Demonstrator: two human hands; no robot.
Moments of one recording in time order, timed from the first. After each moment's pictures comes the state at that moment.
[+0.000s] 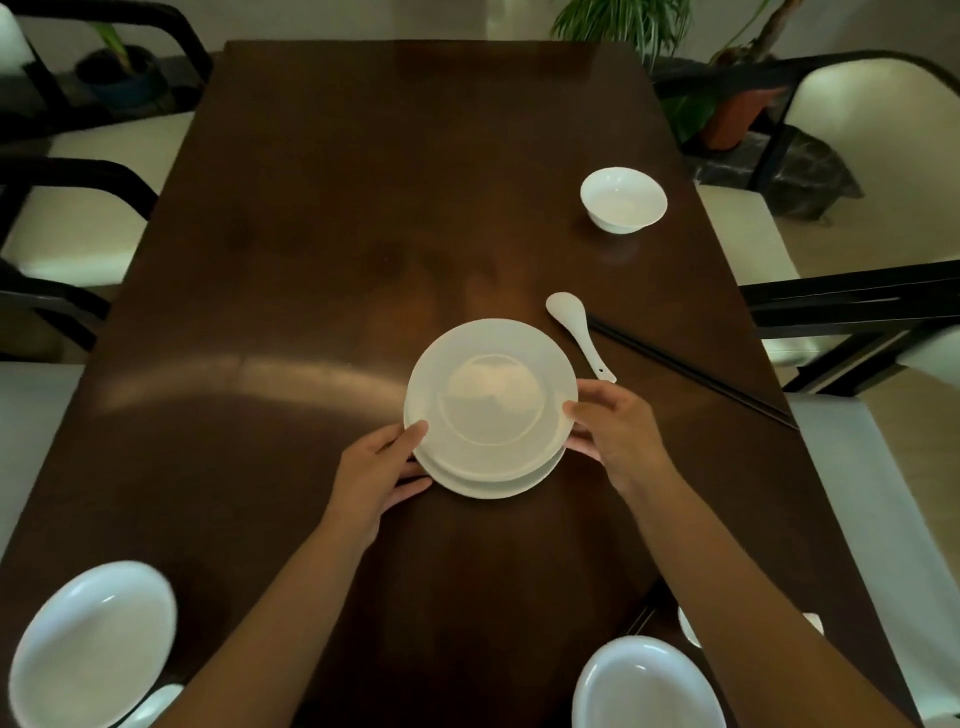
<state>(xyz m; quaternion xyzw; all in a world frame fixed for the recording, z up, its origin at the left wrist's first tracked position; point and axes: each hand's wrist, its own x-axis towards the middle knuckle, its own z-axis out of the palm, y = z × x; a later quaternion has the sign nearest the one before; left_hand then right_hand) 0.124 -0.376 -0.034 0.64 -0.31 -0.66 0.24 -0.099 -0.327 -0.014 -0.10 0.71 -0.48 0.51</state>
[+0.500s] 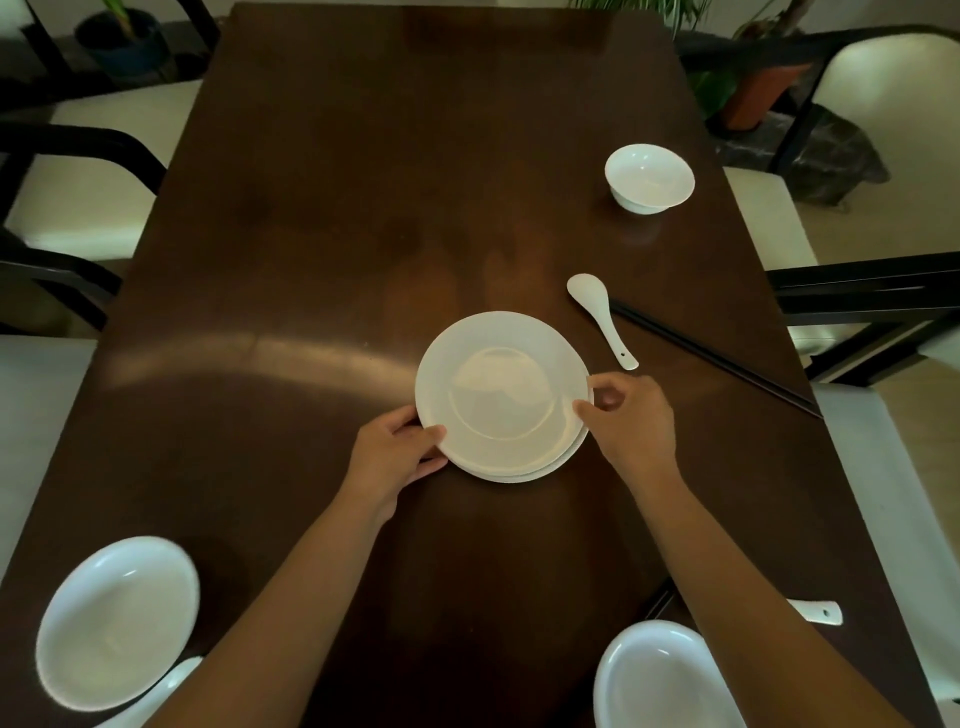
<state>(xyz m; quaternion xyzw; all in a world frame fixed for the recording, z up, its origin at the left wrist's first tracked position) 0.131 -0.383 -0.051 0.63 -0.34 -0.66 0.23 -0.088 -0.322 -0.037 -0.36 0.86 -0.27 0.25</state>
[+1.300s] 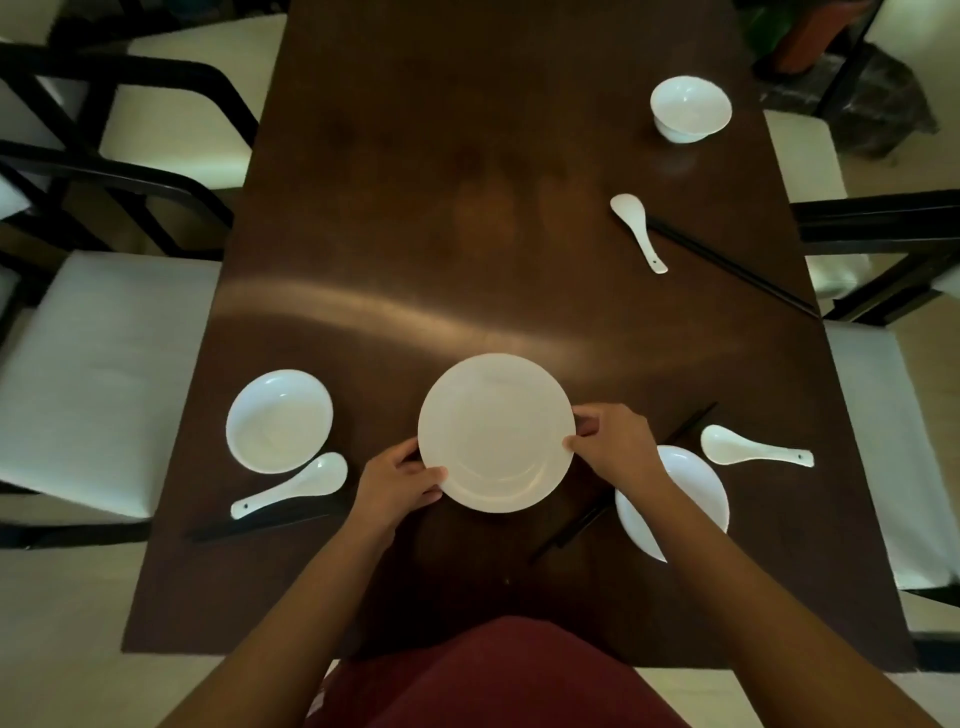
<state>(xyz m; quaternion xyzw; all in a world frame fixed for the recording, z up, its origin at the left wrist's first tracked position) 0.254 -0.228 -0.030 0.67 -0.33 -0.64 0.15 0.010 -0.198 -0.006 -0.46 0.80 -0.13 0.37</state>
